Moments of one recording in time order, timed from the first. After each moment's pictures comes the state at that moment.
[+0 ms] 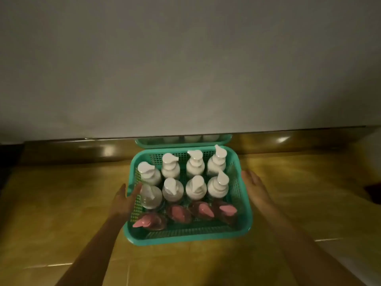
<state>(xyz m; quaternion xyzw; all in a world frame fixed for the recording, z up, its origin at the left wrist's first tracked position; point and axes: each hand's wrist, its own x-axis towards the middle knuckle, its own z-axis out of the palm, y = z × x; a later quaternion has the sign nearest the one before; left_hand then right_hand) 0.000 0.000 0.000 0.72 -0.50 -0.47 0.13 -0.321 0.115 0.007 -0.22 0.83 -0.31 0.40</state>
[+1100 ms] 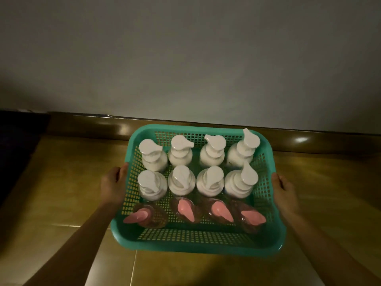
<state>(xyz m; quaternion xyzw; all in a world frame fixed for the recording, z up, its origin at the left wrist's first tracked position) 0.039 0.014 0.044 0.71 -0.56 -0.32 0.27 -0.311 0.138 0.049 -0.19 0.83 -0.37 0.36</state>
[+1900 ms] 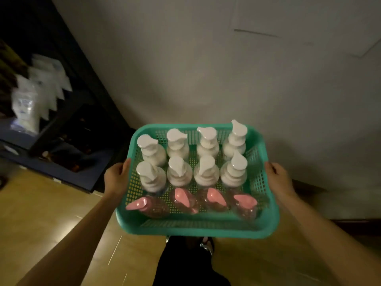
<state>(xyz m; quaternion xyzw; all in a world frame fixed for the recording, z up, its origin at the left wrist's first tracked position) 0.176 0.171 0.591 0.79 -0.43 -0.30 0.32 -0.211 0.192 0.614 -0.36 0.81 -0.31 0.35</state>
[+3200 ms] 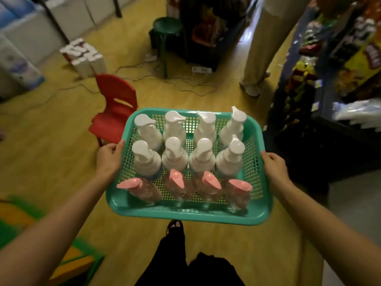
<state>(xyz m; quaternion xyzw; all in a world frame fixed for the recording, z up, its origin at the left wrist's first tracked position) 0.157 0.765 0.649 0.87 0.27 0.06 0.40 0.174 0.372 0.669 -0.80 0.30 0.07 0.51</state>
